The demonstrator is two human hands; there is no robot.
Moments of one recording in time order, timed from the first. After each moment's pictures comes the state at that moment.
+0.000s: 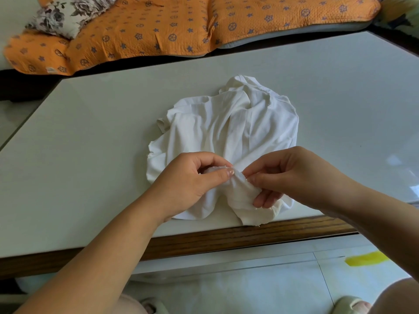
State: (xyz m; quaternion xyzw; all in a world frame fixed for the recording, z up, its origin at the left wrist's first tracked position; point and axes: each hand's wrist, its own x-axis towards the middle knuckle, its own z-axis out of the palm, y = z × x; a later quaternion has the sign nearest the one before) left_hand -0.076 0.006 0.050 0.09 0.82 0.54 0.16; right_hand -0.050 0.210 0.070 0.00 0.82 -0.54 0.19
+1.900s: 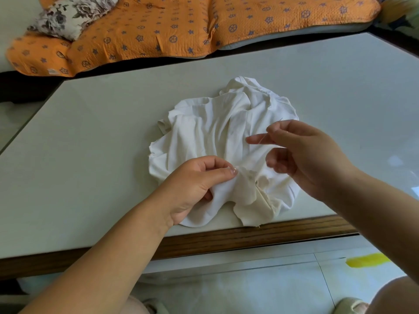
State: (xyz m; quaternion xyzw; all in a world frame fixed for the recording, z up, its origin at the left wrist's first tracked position) left_hand -0.078 0.017 0.042 -0.01 0.73 0.64 0.25; right_hand -0.076 0.213 0.062 0.10 0.66 -0.75 0.05
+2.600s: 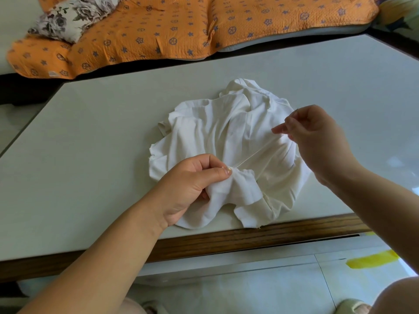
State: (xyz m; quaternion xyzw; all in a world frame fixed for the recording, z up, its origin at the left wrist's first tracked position) left_hand -0.079 0.009 0.044 0.02 0.72 0.66 0.24; right_hand -0.097 0.230 0.051 0.12 0.81 -0.56 -0.13
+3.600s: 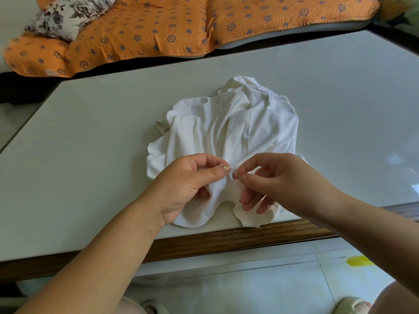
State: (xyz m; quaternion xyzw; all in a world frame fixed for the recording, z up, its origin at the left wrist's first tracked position) left_hand -0.082 0.006 0.040 0.02 0.71 0.66 0.23; right_hand -0.050 0.199 0.054 -0.01 0.79 -0.59 0.16
